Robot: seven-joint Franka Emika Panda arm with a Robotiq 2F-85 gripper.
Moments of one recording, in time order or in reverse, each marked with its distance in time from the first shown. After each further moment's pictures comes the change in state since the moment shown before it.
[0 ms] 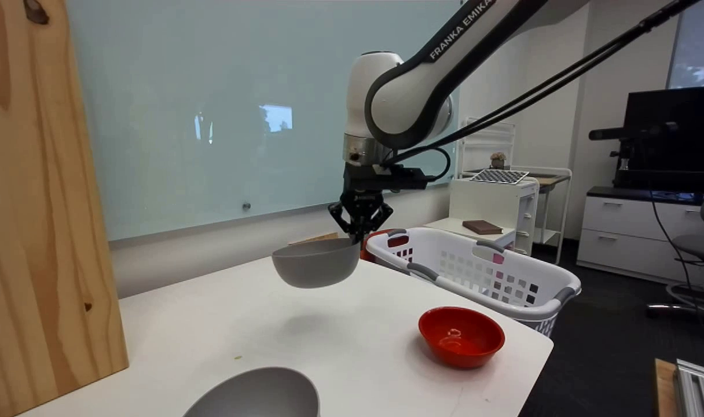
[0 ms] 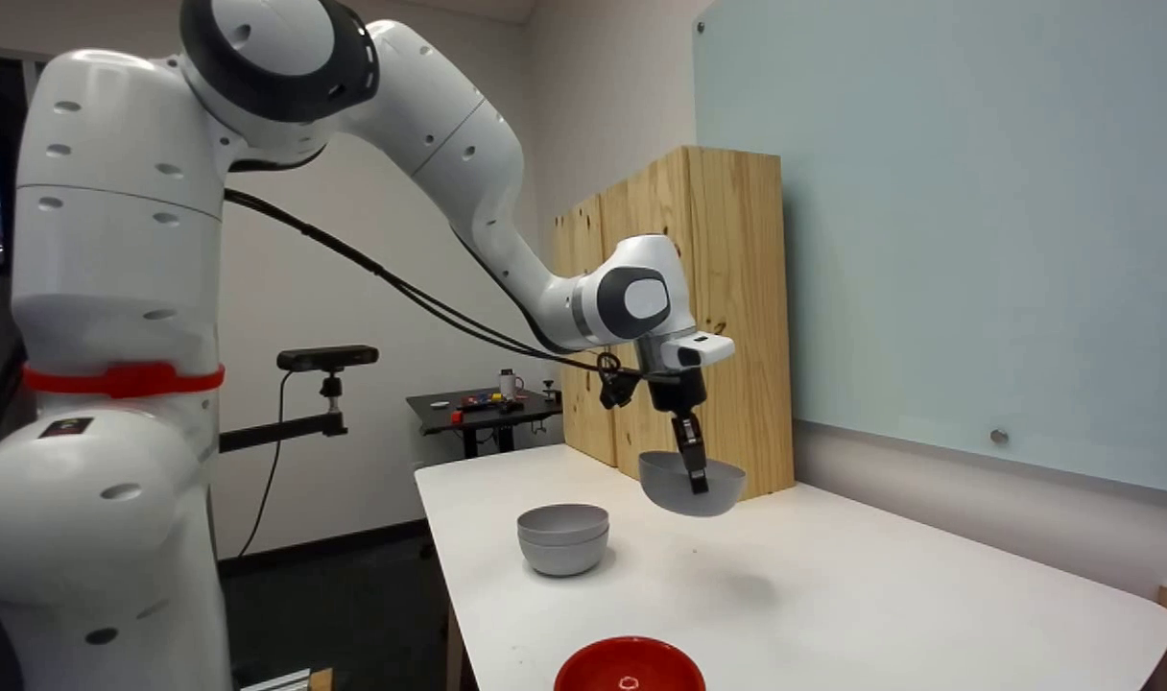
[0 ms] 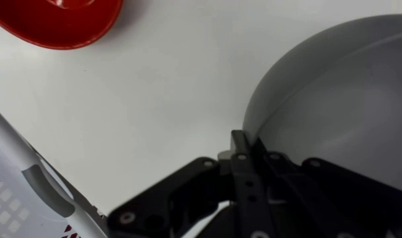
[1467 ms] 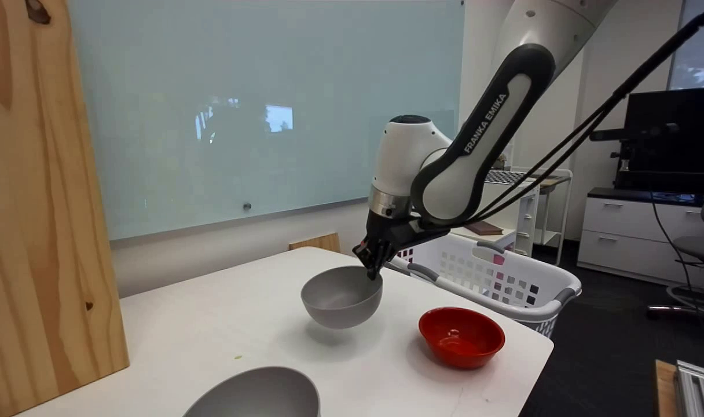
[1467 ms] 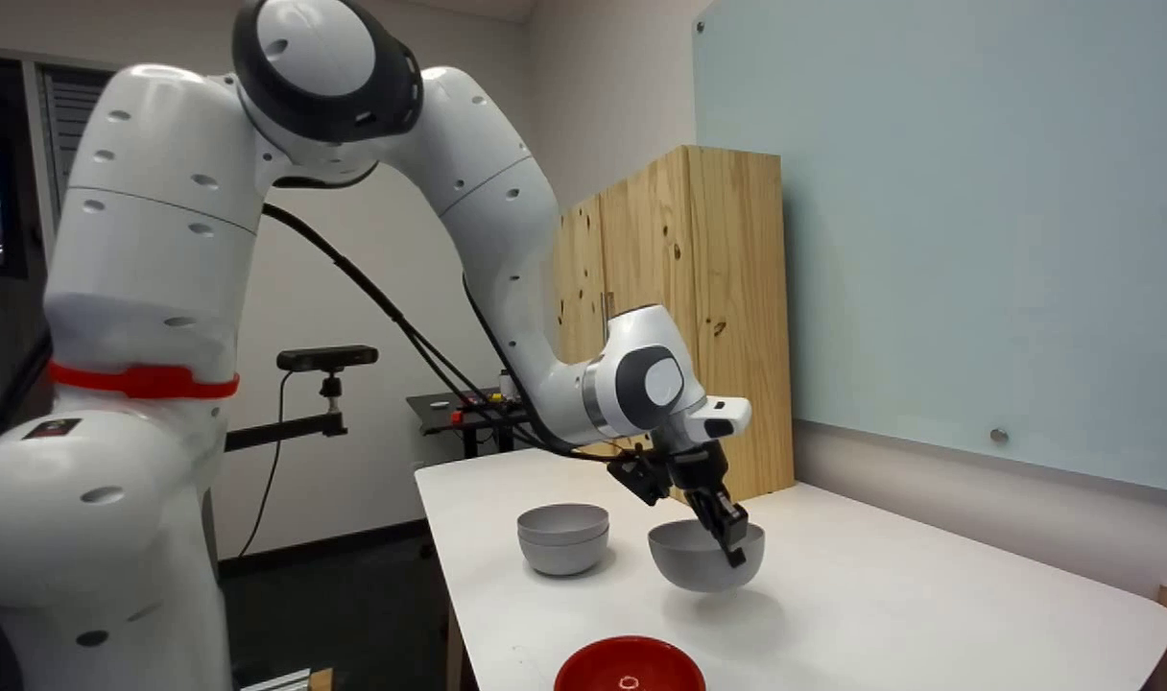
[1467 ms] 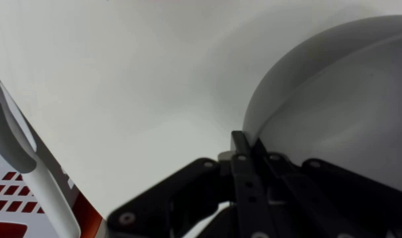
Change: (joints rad) arm -0.061 0.132 -0.070 -0.142 -0.315 0.417 -0.148
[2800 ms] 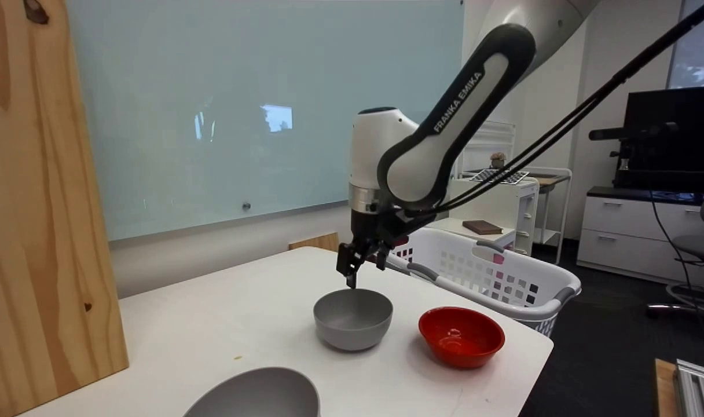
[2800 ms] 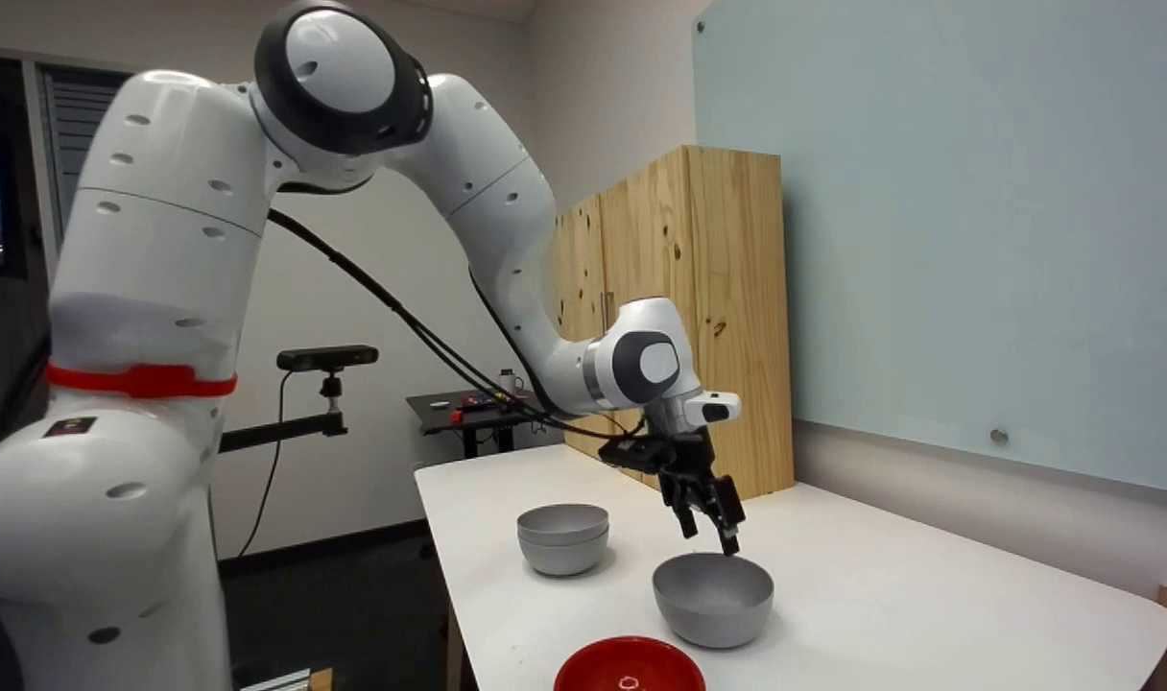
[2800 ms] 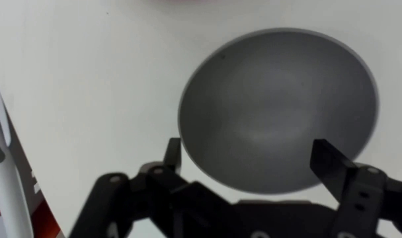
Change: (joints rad) arm 0.080 0.009 0.018 0.098 0.146 -0.251 -0.228
